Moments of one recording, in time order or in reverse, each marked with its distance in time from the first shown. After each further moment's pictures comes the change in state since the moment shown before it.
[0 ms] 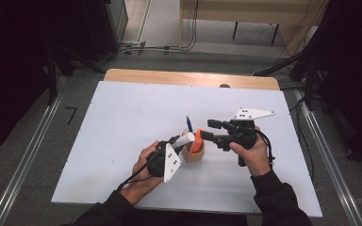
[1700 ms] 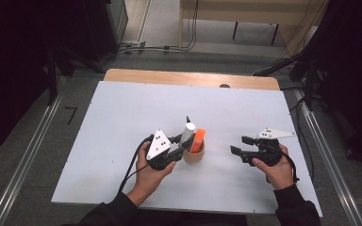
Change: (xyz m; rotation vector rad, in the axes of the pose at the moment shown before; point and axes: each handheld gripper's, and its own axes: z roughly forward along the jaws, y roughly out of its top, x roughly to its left) left arm 0.022 0.008 0.009 -0.128 -0.289 -0.571; right arm -0.041 -0.079 -0.050 0.158 -0.318 0.070
